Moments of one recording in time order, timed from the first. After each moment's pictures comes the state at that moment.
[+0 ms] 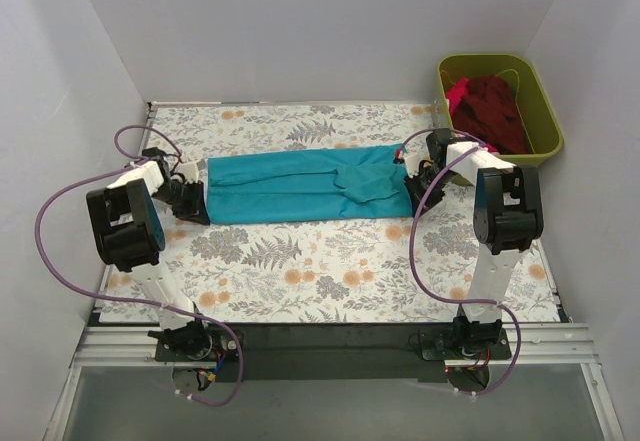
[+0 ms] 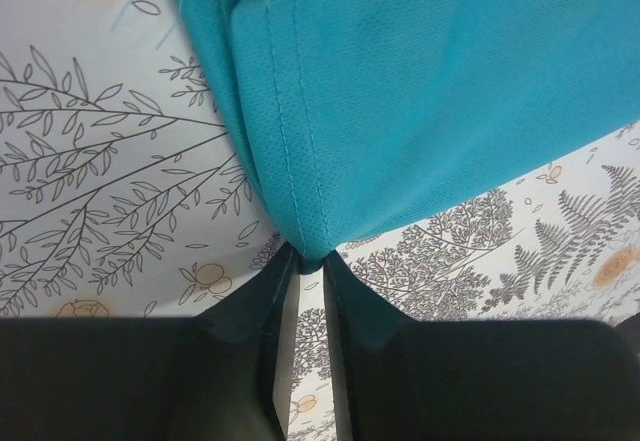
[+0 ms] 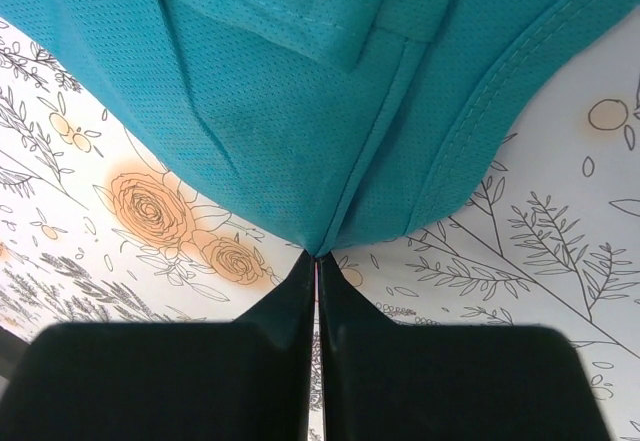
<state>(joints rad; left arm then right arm) 0.28 1.89 1.21 -0.79 0.48 0.36 0.12 1.97 1.37 -0.89 -0.38 -0.51</state>
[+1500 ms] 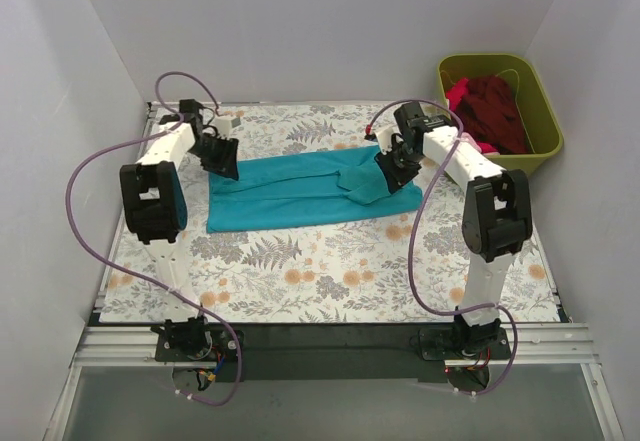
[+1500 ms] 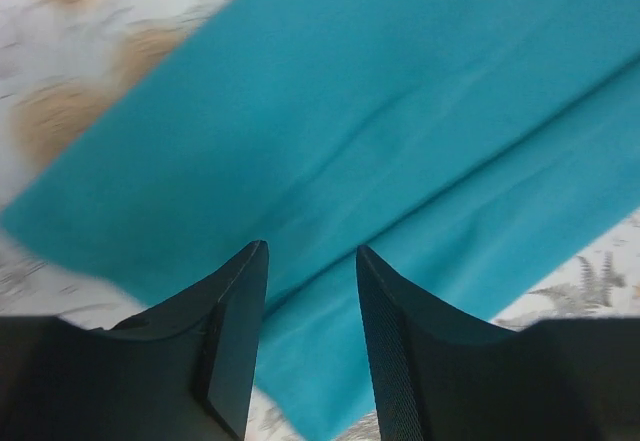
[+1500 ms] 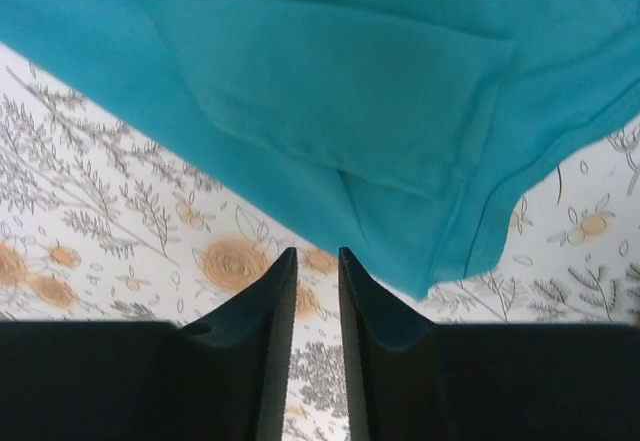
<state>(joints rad) 0.08 2.14 1.75 -0.88 0.46 0.40 0.31 1.91 1.57 -0.93 -0.26 -0.42</state>
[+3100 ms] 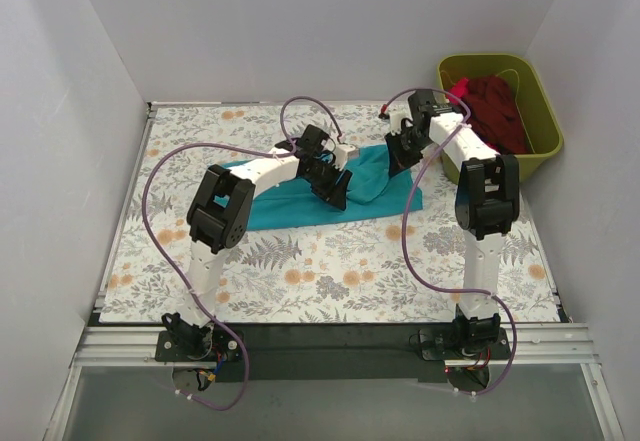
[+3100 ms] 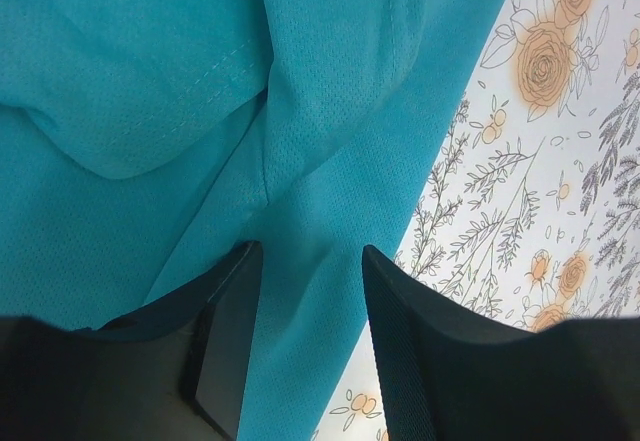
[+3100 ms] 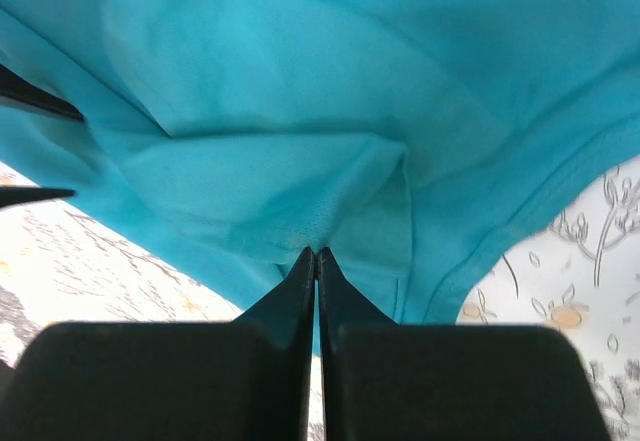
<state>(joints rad) -0.57 2.23 1.69 -0.53 0.59 0.14 0.20 2.16 1.82 -0.93 -0.42 -0.28</state>
